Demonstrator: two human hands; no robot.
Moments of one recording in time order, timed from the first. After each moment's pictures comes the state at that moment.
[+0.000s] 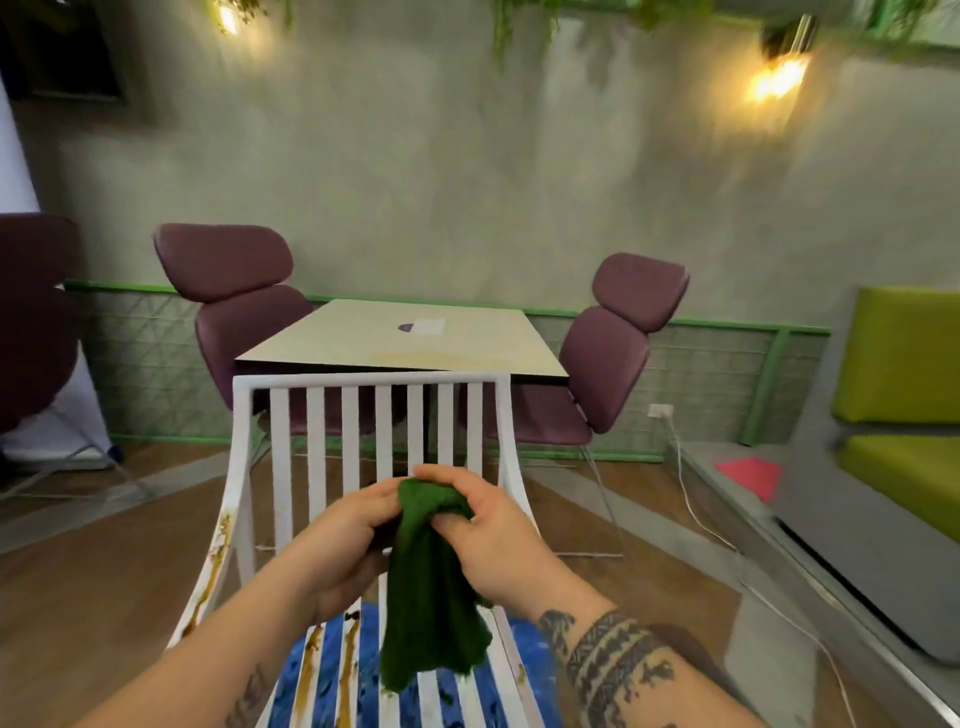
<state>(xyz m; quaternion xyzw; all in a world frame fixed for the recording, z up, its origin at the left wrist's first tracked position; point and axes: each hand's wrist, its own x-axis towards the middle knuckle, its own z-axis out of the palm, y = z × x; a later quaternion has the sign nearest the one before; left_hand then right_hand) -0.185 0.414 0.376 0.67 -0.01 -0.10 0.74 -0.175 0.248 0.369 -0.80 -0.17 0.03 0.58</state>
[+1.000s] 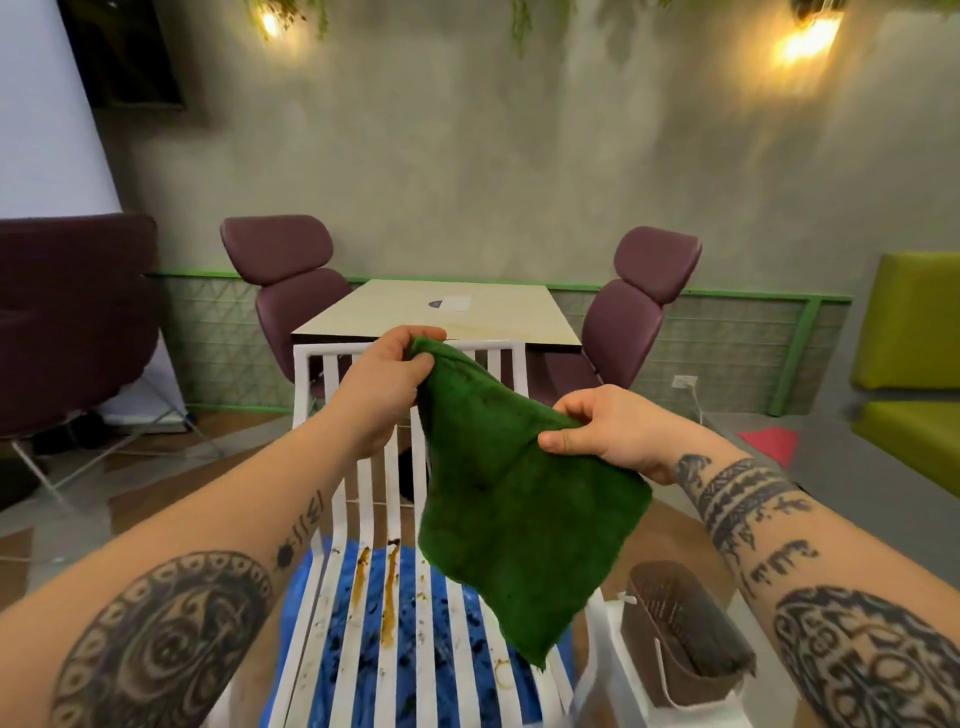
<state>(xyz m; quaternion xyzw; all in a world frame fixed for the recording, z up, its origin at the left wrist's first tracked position) -0.240 0.393 0.471 0.72 -0.06 0.11 0.68 -0.243 0.132 0.467 -0.90 -0.19 0.06 0.39</state>
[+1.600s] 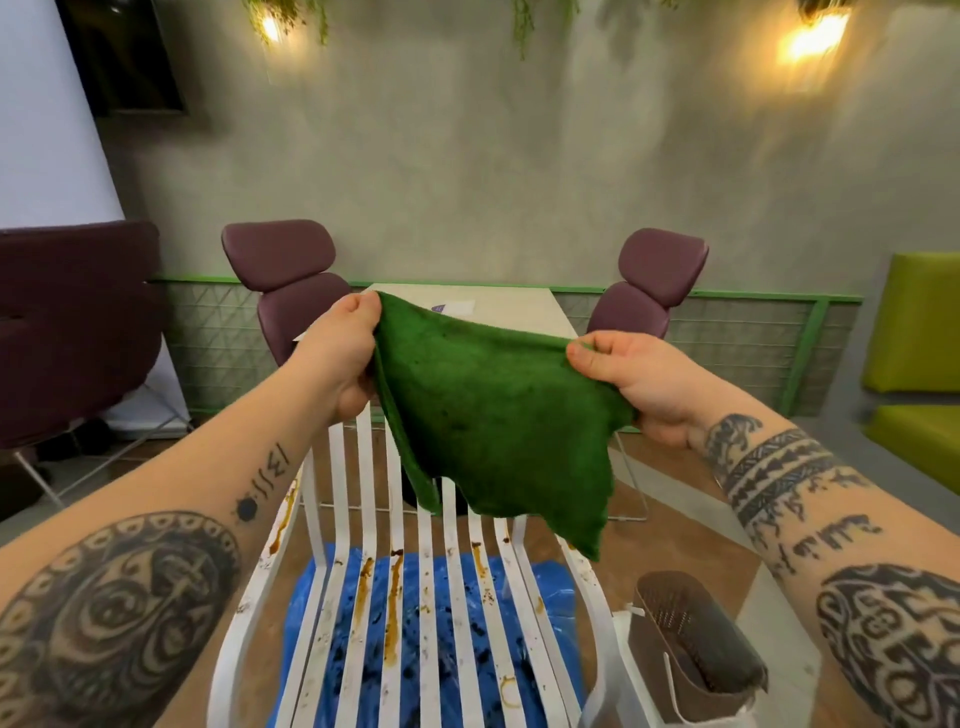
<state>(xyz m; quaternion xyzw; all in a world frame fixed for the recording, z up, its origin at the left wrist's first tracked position) -0.219 0.416 0.521 0.63 0.04 0.13 0.77 -0.227 0.131 0.508 -0.74 -0.16 0.06 0.66</state>
